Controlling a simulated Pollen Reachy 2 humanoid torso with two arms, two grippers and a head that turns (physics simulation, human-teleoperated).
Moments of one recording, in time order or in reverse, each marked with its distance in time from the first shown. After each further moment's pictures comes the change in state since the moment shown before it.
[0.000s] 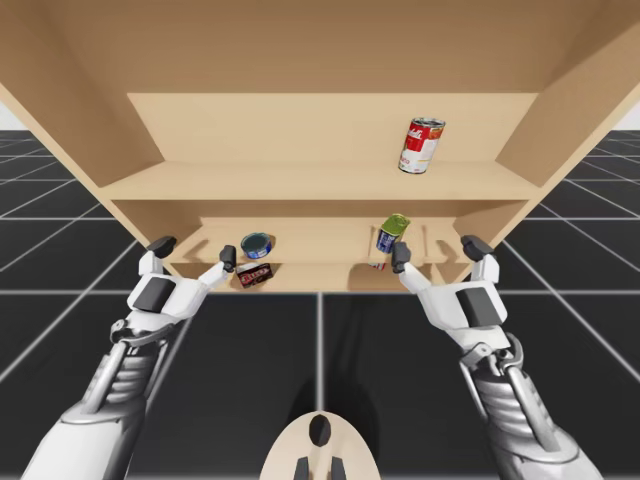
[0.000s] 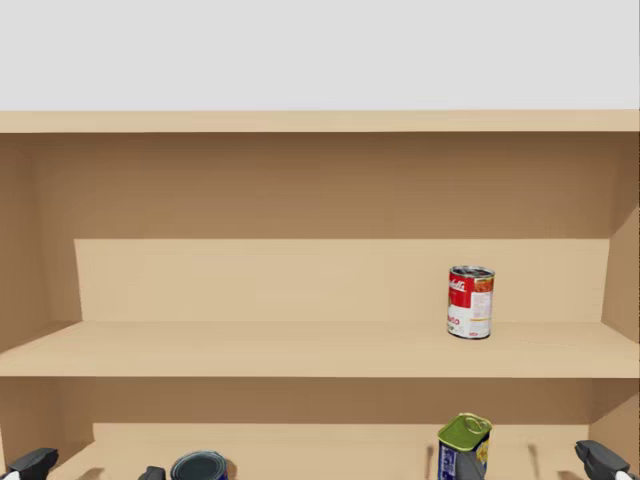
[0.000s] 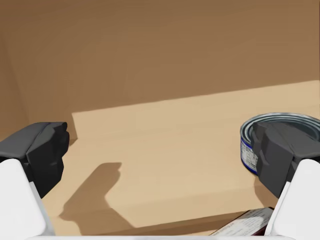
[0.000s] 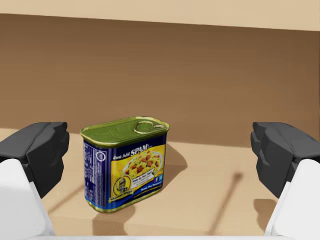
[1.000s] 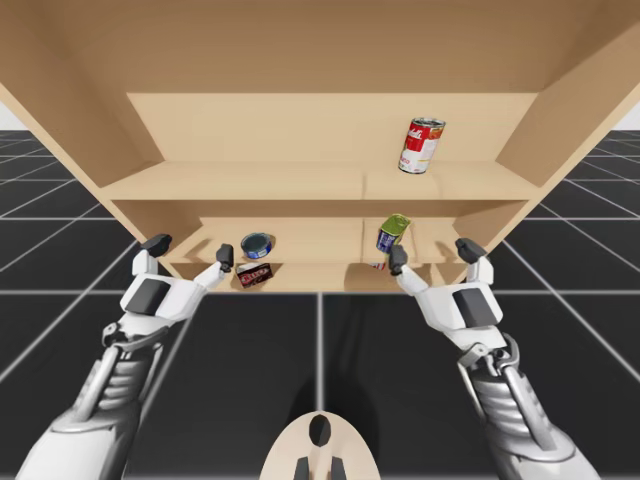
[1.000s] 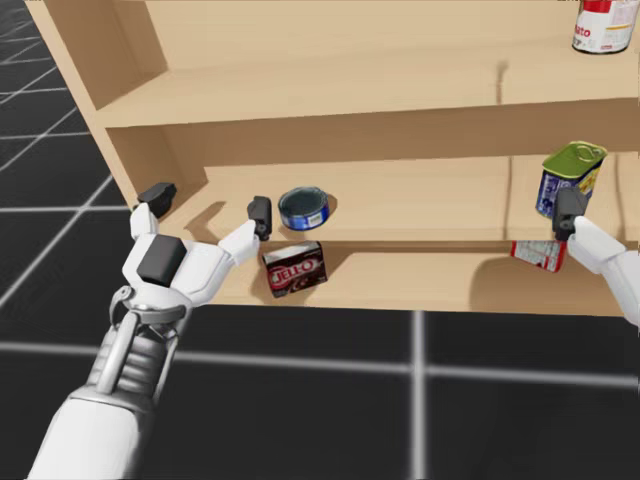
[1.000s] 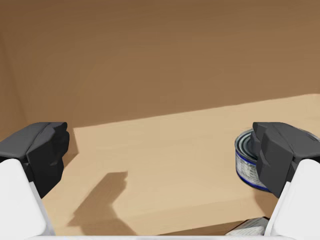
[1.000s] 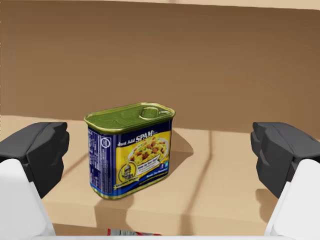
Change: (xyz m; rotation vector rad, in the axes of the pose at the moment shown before) left arm 0.007 0.001 0.005 -0.011 -0.042 -0.005; right arm -0.004 0.001 0.000 0.011 0.038 -0.016
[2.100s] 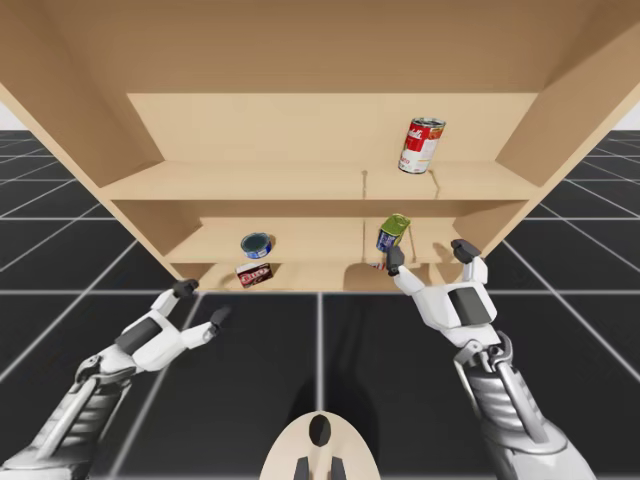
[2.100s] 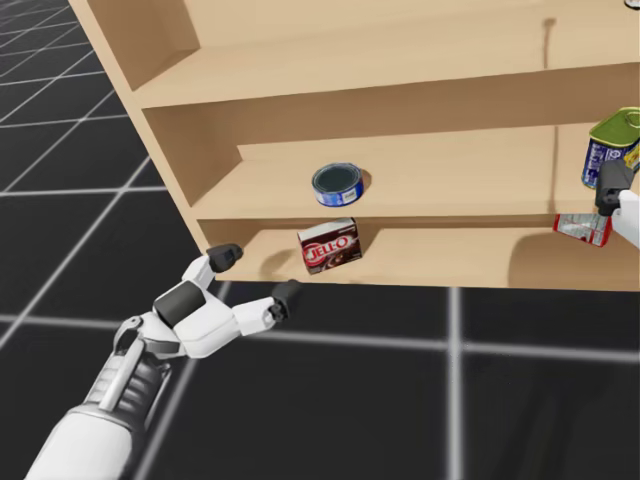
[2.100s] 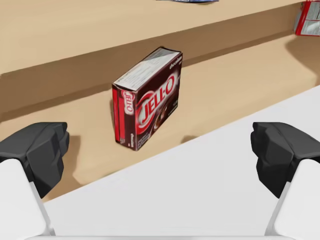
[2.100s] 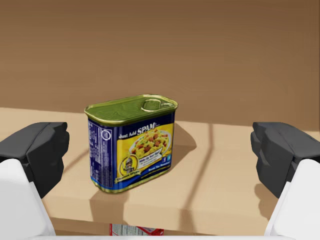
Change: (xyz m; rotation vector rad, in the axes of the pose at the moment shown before) left arm -0.051 0.045 0.049 -0.435 0.306 0.184; right arm -0.006 0.000 -0.003 0.009 0.015 -0.003
